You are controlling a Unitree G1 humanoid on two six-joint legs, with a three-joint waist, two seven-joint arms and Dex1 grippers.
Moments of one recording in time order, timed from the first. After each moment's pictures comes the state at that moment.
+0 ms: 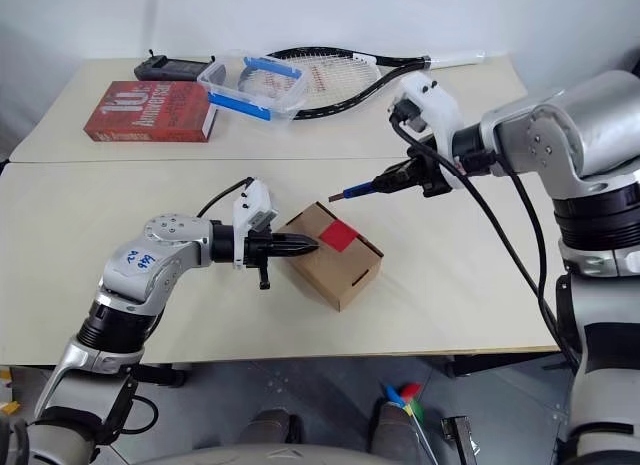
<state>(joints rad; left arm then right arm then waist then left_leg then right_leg) -0.66 0.52 -0.18 -0.07 -0.34 0.70 -0.92 -1.28 -0.82 0.28 0.04 0.61 1.44 0.90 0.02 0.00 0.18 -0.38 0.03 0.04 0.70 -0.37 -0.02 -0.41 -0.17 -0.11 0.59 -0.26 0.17</state>
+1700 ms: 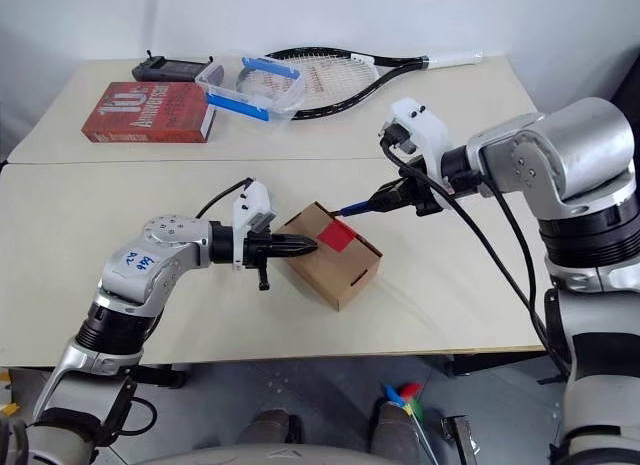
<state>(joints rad) -0.66 0.52 -0.18 -0.08 -0.34 0.70 -0.92 -1.20 -0.78 0.25 -0.01 0.60 1.46 0.86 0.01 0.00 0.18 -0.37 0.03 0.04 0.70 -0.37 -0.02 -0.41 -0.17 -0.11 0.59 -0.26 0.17</state>
